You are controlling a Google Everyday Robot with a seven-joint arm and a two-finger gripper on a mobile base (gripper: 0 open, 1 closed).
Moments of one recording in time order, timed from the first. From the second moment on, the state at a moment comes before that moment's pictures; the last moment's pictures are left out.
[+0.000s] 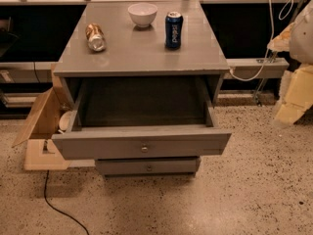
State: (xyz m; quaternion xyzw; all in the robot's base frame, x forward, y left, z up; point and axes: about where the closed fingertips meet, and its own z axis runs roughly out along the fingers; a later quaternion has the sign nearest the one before) arm 0.438 -0.216 0.979 -0.60 0.78 -0.04 0.16
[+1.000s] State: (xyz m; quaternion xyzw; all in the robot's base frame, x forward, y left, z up) arm 0.431 -0.199 0.904 -0.56 0.81 0.07 0.15
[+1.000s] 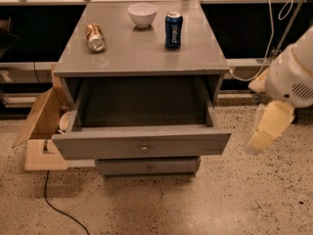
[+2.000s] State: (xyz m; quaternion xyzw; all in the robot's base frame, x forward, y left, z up) arm 0.424 -0.147 0.696 -0.47 0.86 0.14 0.10
